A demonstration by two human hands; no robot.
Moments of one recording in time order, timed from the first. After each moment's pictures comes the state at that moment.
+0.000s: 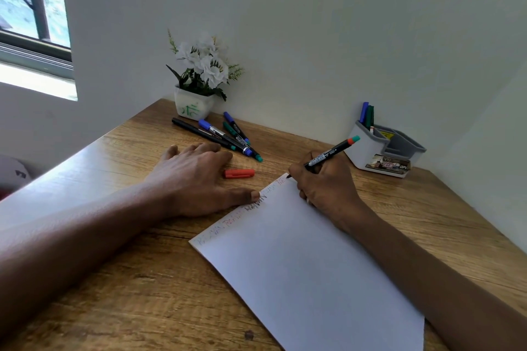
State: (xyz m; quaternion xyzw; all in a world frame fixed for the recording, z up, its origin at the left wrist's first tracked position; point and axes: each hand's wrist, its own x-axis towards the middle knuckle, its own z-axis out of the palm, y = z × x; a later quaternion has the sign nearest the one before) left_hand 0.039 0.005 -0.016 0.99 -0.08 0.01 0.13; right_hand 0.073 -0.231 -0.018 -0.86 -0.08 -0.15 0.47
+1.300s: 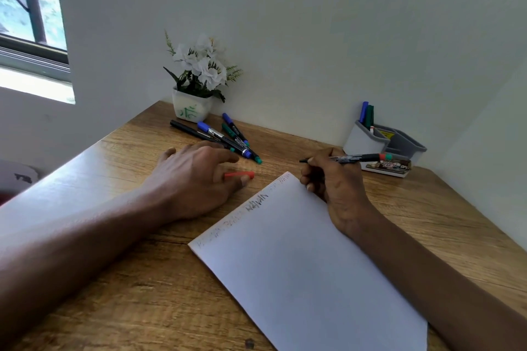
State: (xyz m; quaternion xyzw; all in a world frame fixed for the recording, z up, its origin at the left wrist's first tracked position) left_hand 0.041 0.008 -0.018 0.97 -0.10 0.10 0.20; right_hand 0.067 -0.234 -0.009 -0.70 0.00 -0.11 0.71
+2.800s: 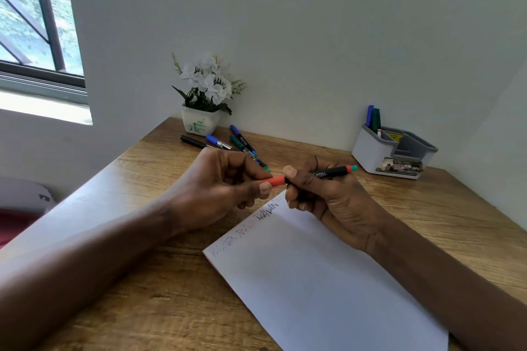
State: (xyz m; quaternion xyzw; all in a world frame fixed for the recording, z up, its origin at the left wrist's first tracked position) left_hand 0.028 0.002 -0.014 0.75 -0.26 0.06 0.60; right_hand 0.035 -0.221 0.005 -0.66 -0.21 0.07 0.72
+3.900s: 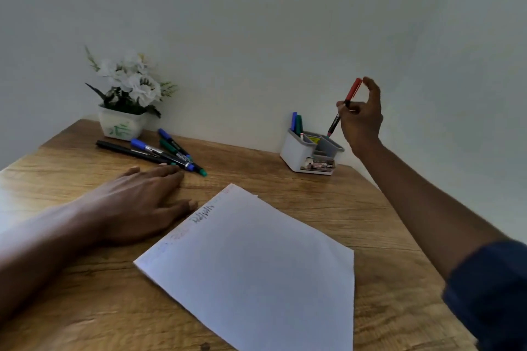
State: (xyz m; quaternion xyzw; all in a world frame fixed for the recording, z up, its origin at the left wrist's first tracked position) left_hand 0.055 0.015 -0.020 0.97 -0.21 -0.01 0.08; right_hand 0.139 -0.382 0.099 -0.78 0.03 -0.48 0.41
